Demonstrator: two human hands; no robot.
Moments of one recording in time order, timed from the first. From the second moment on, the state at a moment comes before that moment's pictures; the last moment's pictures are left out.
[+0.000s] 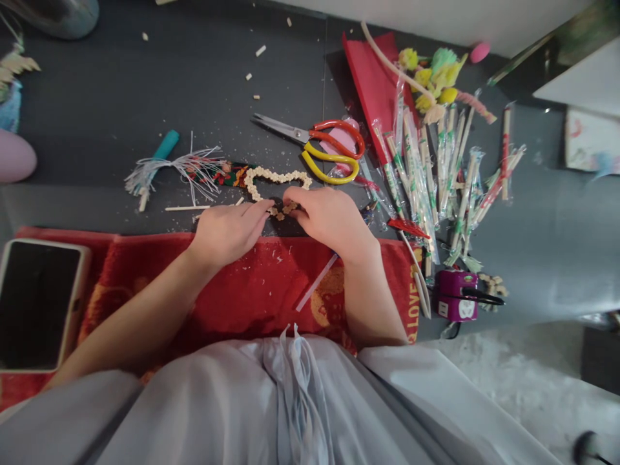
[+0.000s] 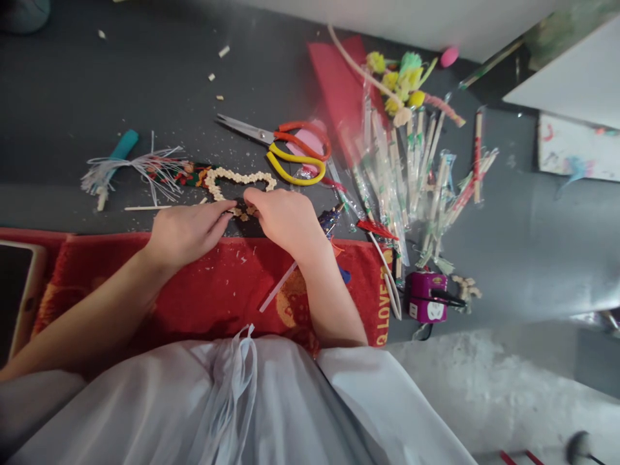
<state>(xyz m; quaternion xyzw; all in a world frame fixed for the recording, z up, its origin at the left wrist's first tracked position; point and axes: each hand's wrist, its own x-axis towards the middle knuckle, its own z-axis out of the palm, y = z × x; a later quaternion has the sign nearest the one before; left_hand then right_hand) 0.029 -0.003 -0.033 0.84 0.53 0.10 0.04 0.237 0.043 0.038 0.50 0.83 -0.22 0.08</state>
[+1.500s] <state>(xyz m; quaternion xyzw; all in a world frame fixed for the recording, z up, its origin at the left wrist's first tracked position) 0.028 -0.008 -0.034 0.84 0.52 0.17 0.03 0.232 0.040 0.031 0.46 0.85 -0.23 0.08</state>
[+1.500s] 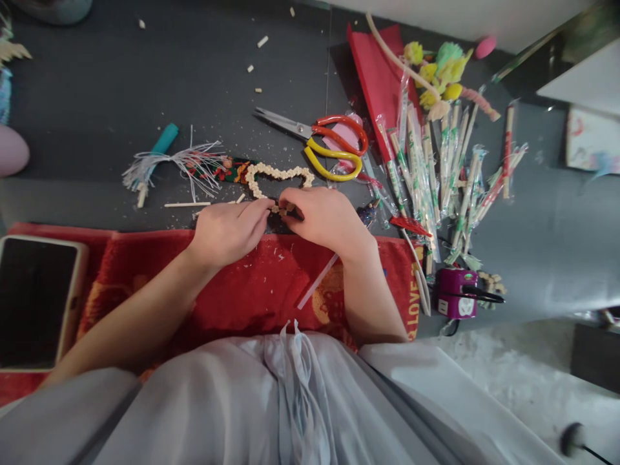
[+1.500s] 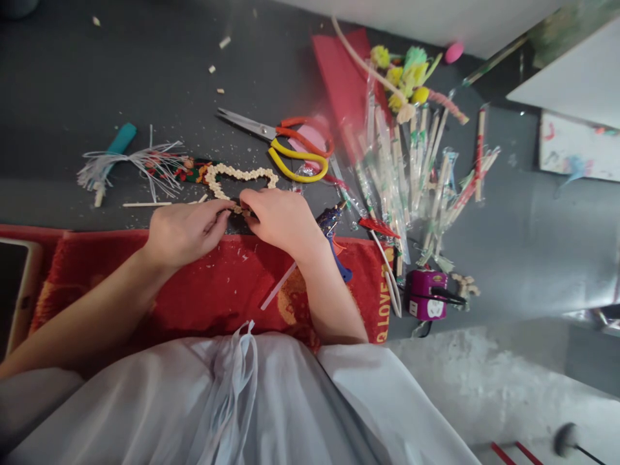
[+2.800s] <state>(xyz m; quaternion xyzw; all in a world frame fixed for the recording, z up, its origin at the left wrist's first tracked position) 0.035 -0.005 -0.026 0.81 0.57 0.06 0.11 0.242 0.049 0.012 0.44 0.86 -0.27 -0.03</state>
